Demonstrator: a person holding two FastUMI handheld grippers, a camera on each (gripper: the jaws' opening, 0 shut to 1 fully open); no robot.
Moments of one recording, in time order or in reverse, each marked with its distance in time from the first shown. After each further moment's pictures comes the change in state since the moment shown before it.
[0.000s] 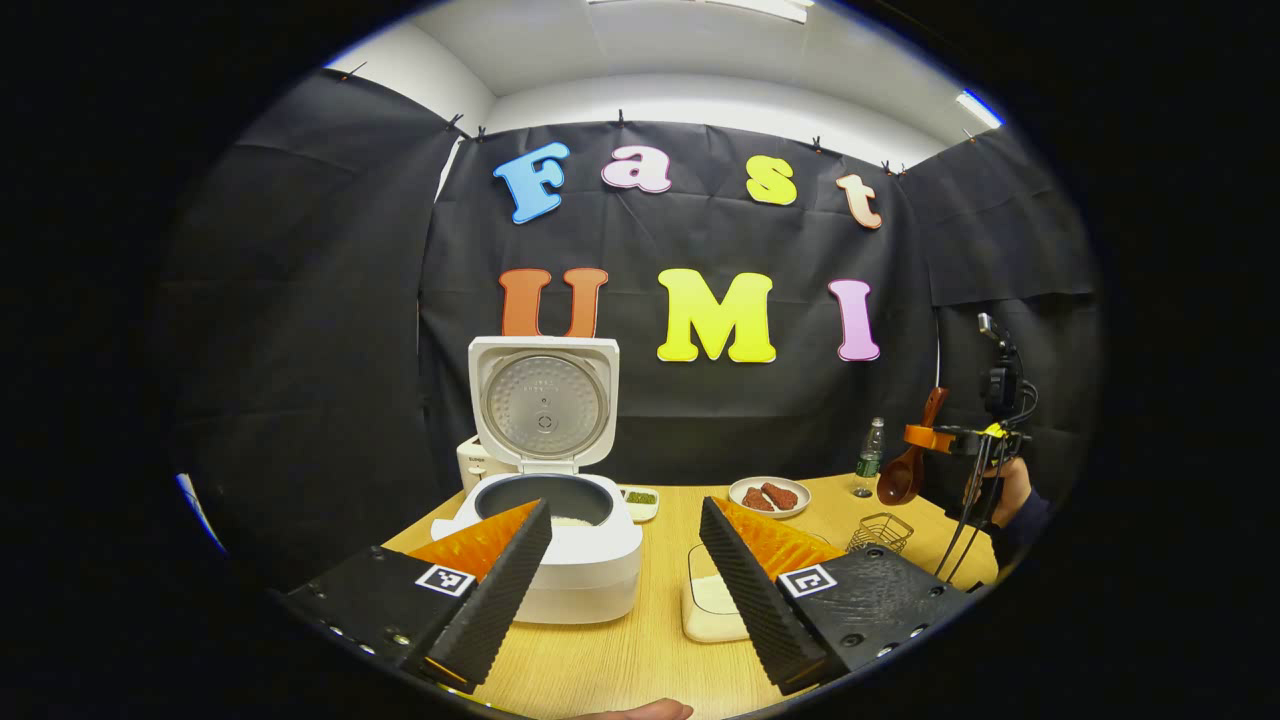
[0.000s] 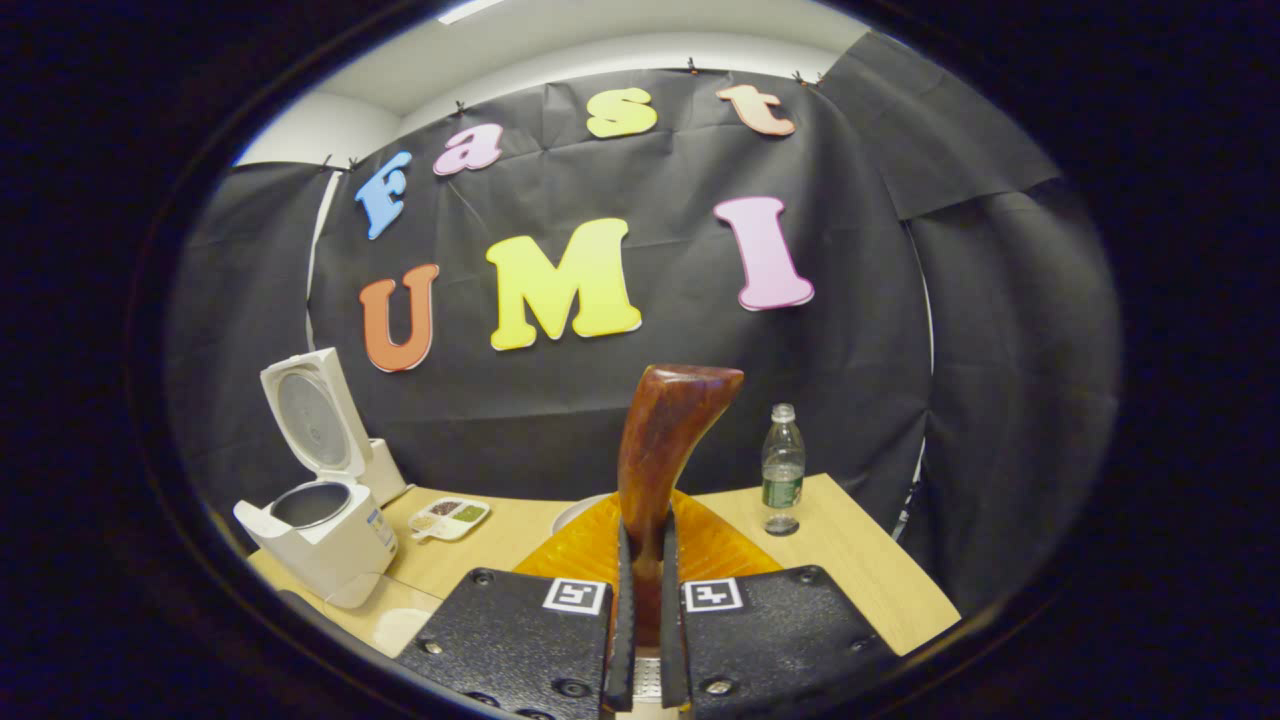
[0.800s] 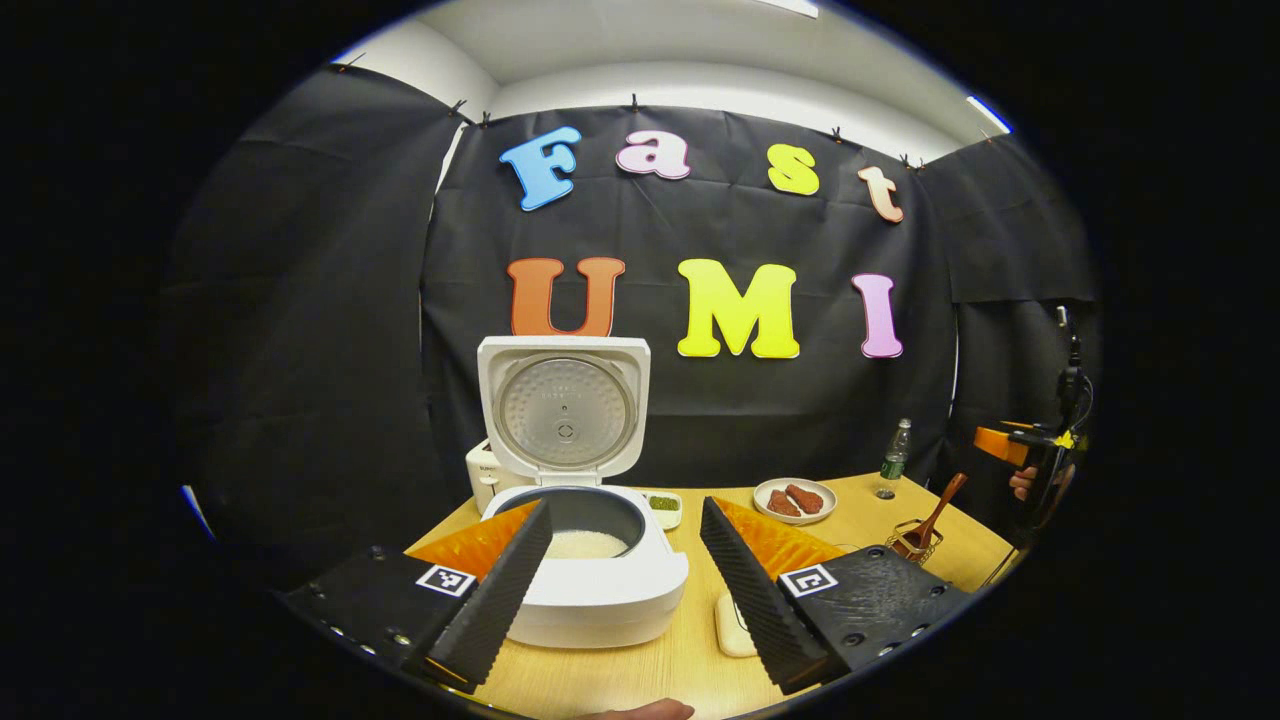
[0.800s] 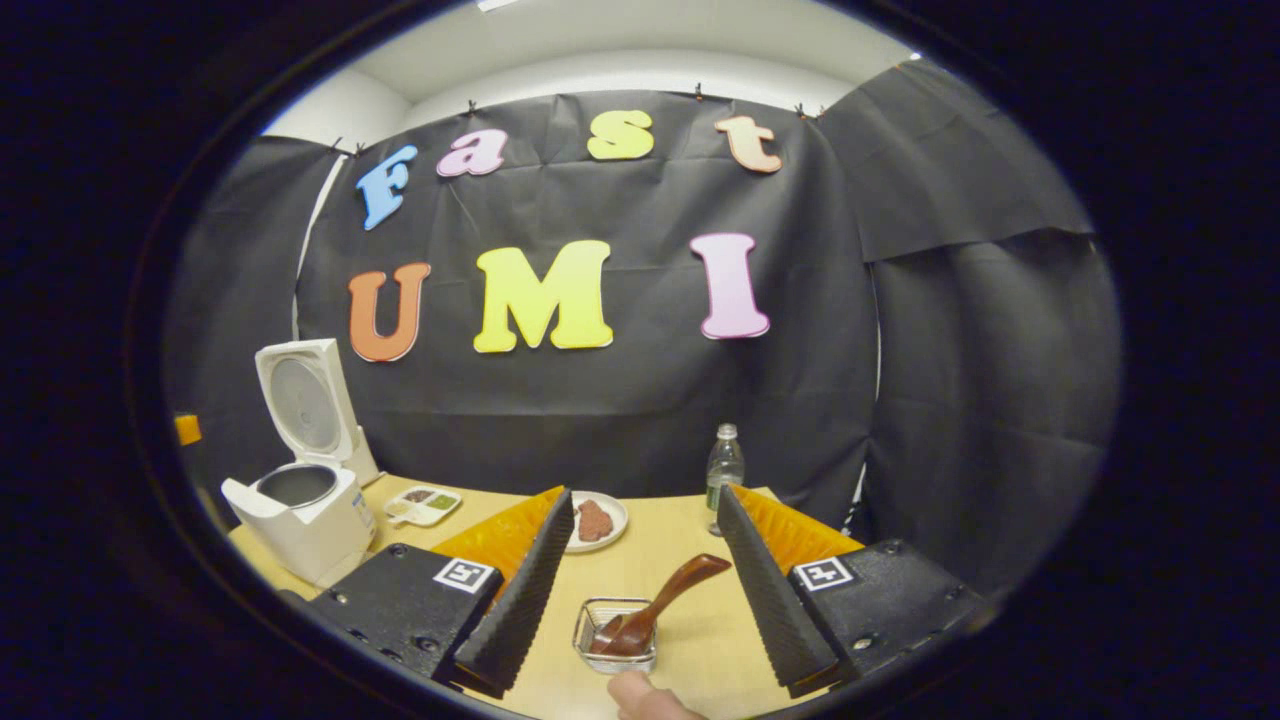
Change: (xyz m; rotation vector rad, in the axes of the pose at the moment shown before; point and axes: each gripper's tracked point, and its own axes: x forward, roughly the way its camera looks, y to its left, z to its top) left arm 0.054 0.046 0.025 0.000 0.032 0.001; right arm -0.111 0.004 0.046 -0.135 -0.063 -0.136
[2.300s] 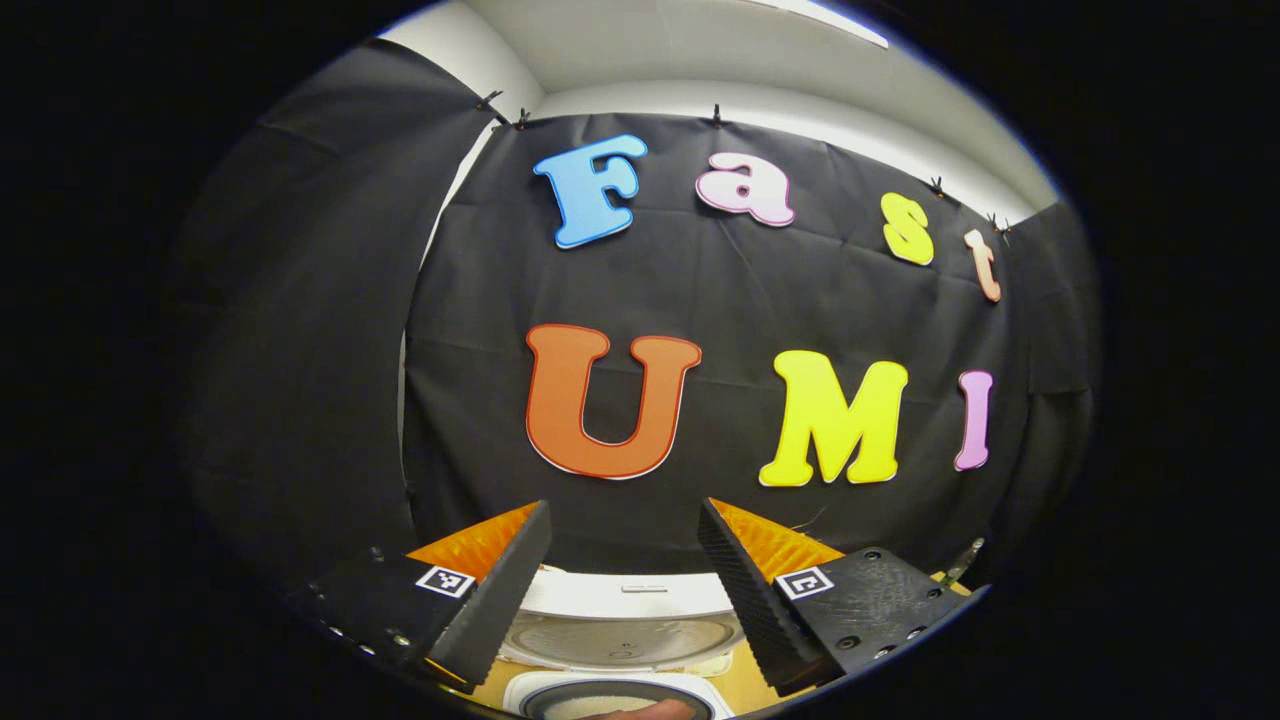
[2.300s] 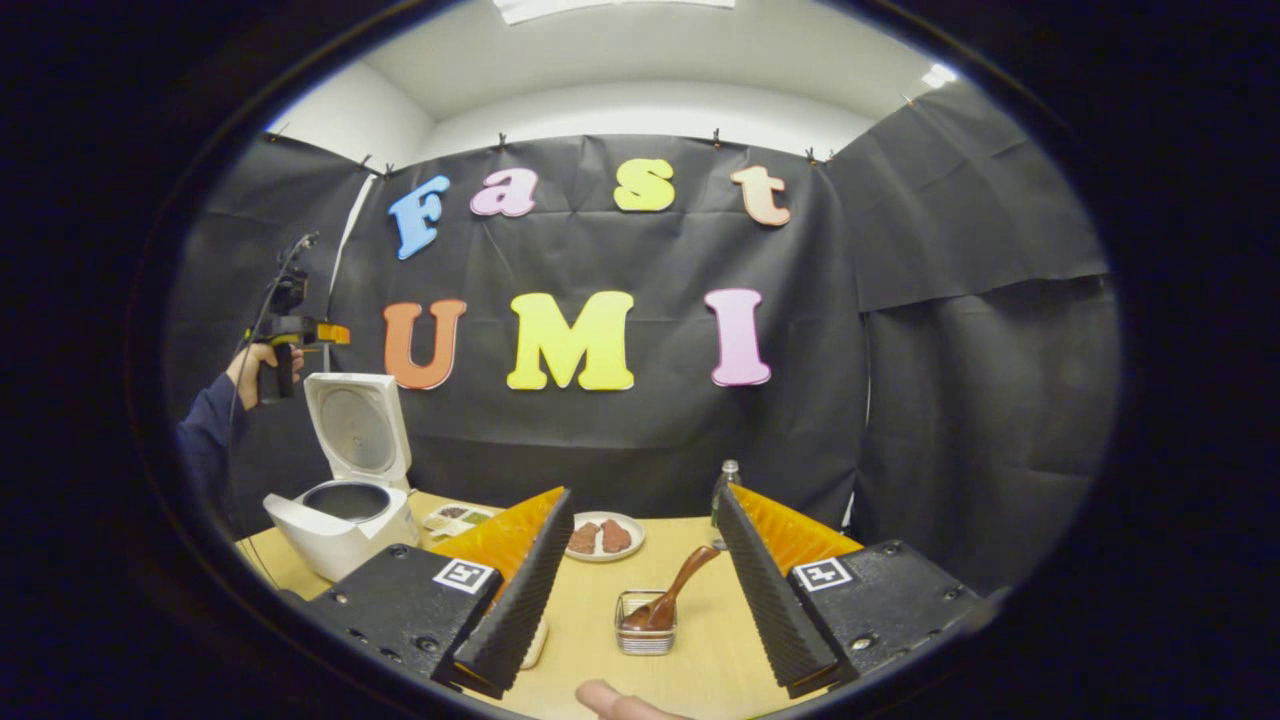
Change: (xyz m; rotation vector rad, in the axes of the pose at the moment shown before) left arm 0.257 0.108 0.148 -0.081 -0.119 0.098; right arm -0.081 0.036 0.046 -0.022 -0.104 0.063
